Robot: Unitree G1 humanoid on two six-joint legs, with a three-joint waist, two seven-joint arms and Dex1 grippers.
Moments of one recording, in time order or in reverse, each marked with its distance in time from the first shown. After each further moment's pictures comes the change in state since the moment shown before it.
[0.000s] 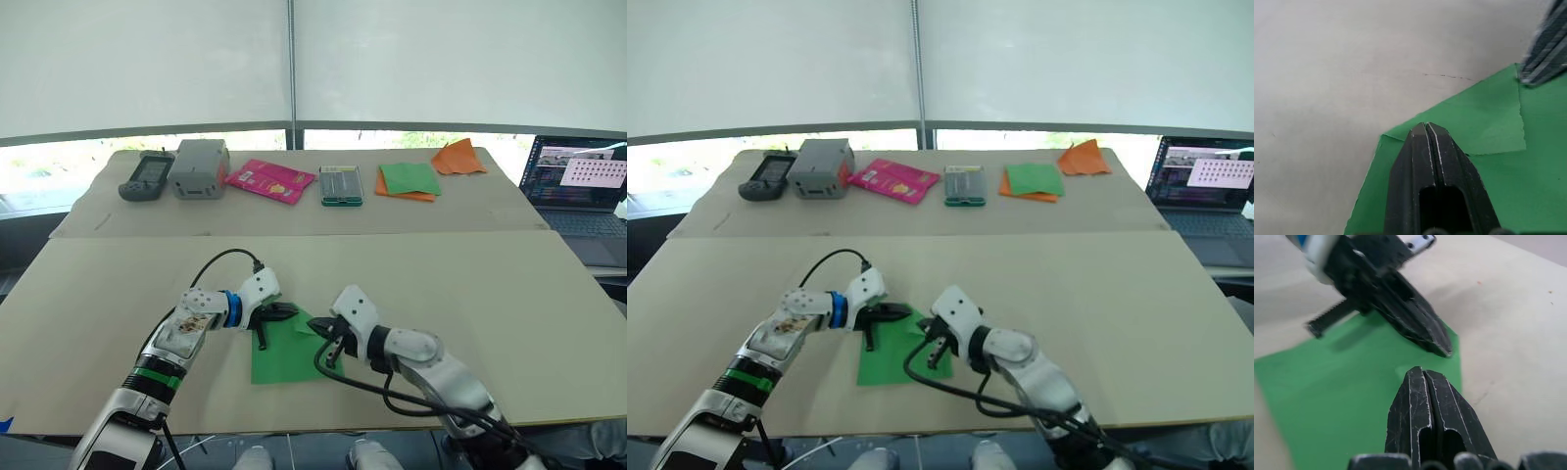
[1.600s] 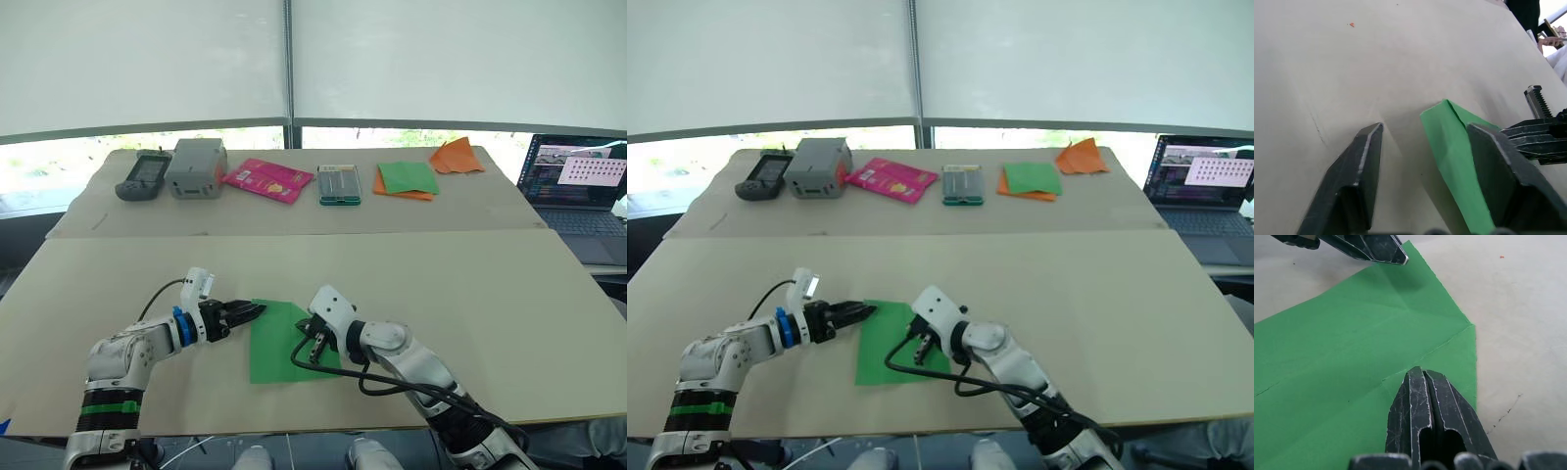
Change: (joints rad) left arm 0.185 -0.011 0.442 -0.172 -0.452 0.624 0.194; right arm -0.062 0.058 0.076 0.136 -0.087 0.024 0.009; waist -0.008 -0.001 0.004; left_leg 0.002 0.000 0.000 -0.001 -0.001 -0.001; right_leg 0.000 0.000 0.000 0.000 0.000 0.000
